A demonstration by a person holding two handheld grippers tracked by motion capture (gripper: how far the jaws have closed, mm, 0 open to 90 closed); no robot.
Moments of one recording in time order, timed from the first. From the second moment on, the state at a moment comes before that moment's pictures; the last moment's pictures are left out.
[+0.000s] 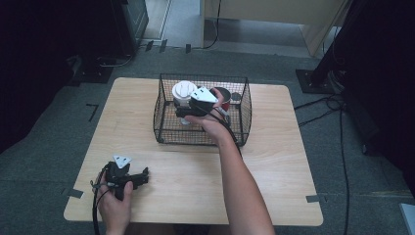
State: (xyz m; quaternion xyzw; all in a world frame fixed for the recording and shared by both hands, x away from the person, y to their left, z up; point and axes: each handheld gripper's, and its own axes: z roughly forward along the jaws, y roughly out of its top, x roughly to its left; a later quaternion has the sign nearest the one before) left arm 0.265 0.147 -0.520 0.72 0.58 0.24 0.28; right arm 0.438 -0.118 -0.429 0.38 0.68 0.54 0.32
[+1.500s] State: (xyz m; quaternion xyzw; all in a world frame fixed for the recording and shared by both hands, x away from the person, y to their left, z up) left arm 0.266 0.146 -0.521 0.72 0.58 0.24 0.29; right arm 0.409 -0.133 -0.381 0.34 0.67 0.56 0.35
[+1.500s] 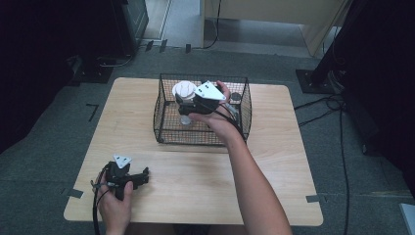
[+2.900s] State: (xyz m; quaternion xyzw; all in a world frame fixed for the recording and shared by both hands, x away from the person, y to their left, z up) left arm 0.266 0.146 -0.521 0.72 0.58 0.24 0.29; right arm 0.316 -0.229 -0.413 0.38 0.66 0.54 0.37
